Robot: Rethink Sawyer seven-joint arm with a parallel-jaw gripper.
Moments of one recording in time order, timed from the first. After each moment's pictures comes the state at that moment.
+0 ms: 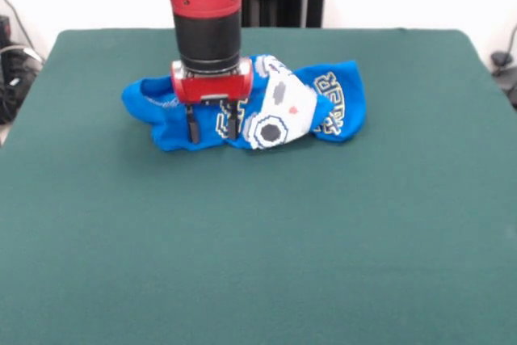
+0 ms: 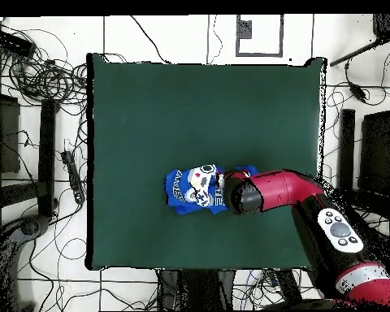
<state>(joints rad) -0.64 -0.48 0.40 1.69 -0.80 0.41 1.89</state>
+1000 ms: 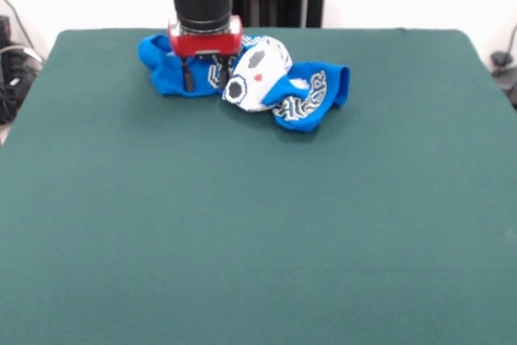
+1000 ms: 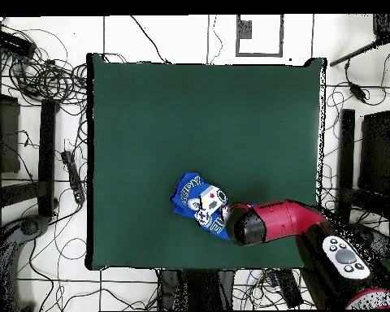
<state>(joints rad) -0.65 -0.54 0.31 1.86 -0.80 0.41 1.89</state>
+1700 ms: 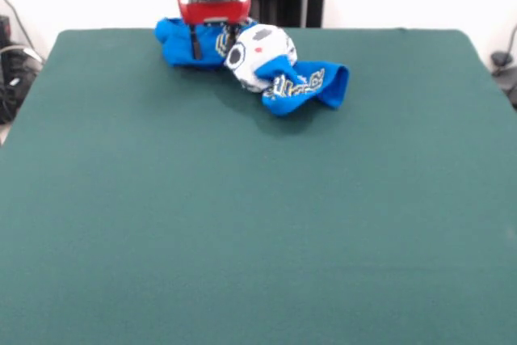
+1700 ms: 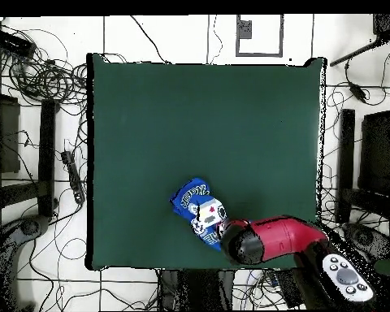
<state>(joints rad) -0.66 -0.65 0.30 2.02 -0.79 0.41 1.89</state>
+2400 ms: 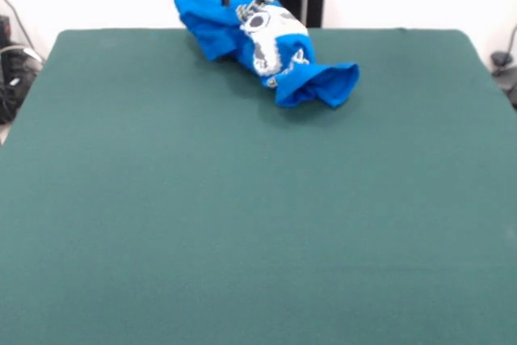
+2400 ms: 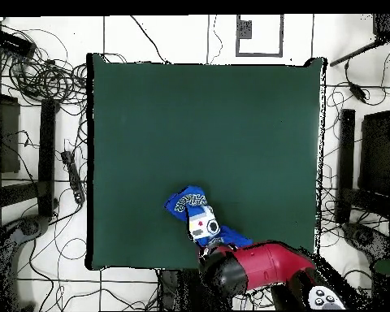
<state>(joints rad) -0.59 -0.82 0.28 2.21 -0.70 0.41 1.89</state>
